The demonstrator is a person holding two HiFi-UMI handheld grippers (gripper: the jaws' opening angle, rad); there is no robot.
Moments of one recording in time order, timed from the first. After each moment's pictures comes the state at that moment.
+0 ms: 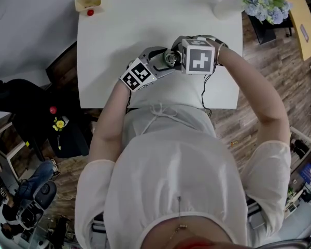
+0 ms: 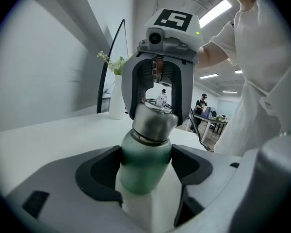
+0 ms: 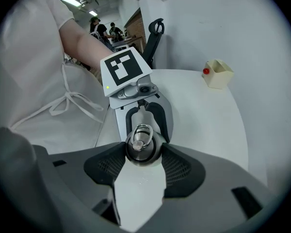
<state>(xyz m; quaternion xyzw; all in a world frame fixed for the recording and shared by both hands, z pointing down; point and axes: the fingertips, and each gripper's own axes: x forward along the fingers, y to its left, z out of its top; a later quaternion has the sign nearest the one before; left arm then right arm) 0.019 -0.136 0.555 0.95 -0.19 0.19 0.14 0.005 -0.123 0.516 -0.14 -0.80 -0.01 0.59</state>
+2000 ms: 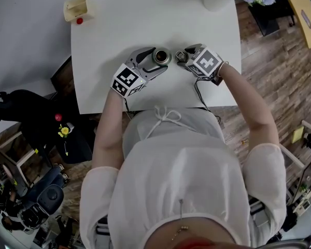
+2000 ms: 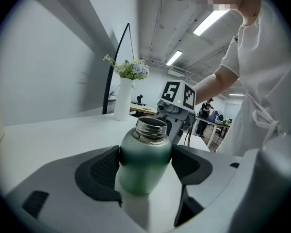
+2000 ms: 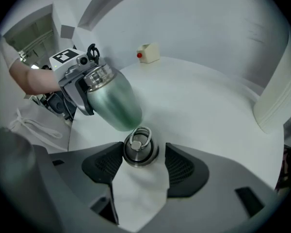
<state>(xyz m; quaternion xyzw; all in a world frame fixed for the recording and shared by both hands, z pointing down) 0.024 -0.136 0.547 0.95 -0.23 0.17 0.14 0.097 -0.142 0.619 0.14 -0.84 0.22 0.48</state>
